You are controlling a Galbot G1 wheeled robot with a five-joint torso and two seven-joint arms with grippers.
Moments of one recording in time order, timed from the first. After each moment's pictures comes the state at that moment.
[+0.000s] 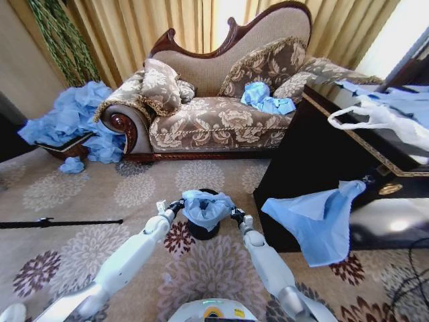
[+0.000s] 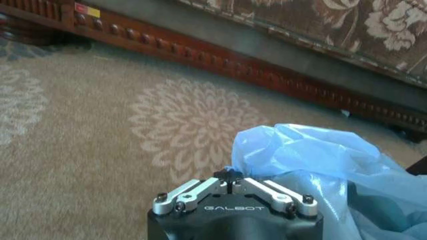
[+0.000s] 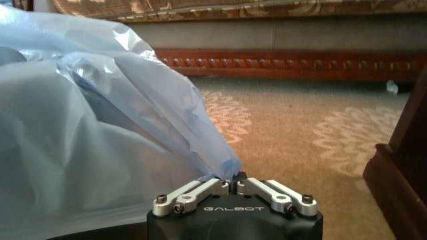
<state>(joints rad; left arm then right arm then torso) 0.77 -1.04 0.05 -1.34 -1.00 0.13 -0.18 -0.78 1.45 0.19 0.90 0.20 0.18 -0.08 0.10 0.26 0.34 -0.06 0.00</state>
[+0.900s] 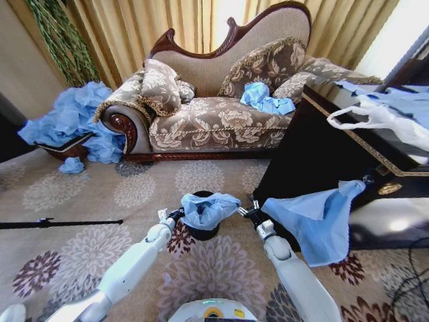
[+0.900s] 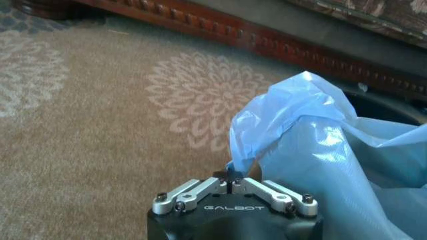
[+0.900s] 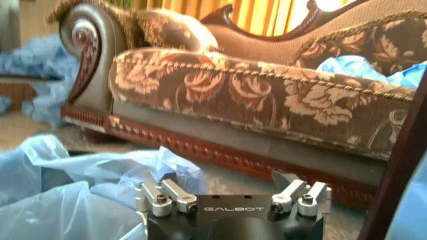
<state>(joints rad) 0.84 -1.04 0.04 -1.32 -0.97 0.12 -0.19 -1.02 1.21 0.19 1.48 0.13 0.17 -0.04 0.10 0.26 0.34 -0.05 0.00</state>
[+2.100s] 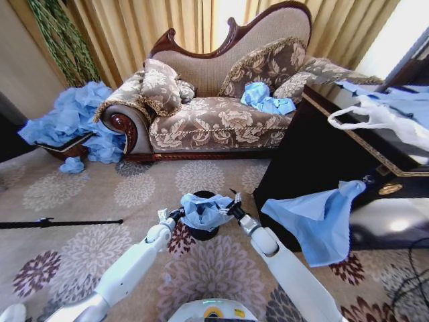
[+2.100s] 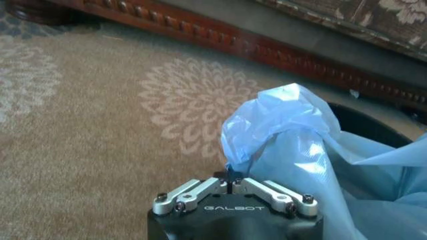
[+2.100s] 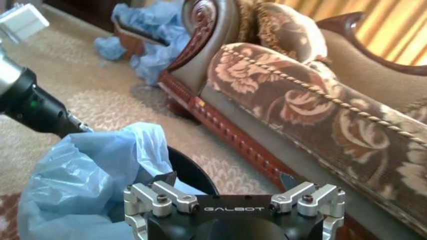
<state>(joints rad) 0.85 -1.04 0.04 -1.37 -0.98 0.13 -0.21 -0.84 1.15 -0.07 1.60 -0.11 -0.09 -0.16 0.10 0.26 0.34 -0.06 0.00</state>
